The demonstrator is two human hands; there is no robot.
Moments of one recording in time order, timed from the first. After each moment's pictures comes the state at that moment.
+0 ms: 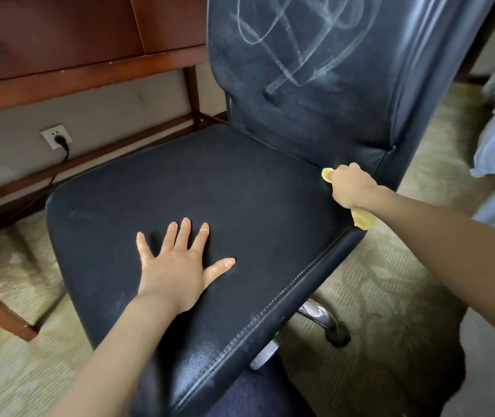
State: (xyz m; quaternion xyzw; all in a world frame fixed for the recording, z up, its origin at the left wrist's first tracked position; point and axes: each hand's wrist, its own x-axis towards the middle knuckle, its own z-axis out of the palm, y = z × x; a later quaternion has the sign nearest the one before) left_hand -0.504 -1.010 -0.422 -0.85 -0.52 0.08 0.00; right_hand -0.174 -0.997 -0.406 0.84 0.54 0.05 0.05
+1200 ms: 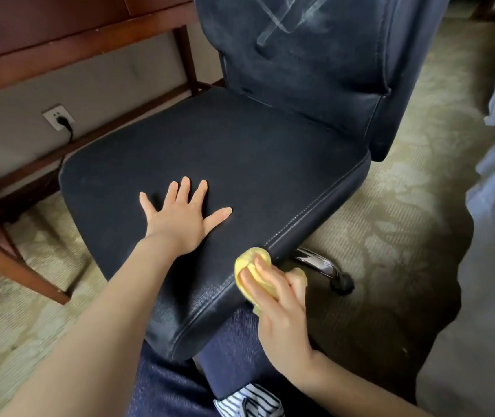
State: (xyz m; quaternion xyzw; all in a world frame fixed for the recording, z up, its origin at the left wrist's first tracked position) left_hand -0.509 -1.005 -0.423 -0.85 -0.53 0.07 -0.01; right_hand -0.420 -1.179 -0.527 0.62 0.58 0.12 -0.52
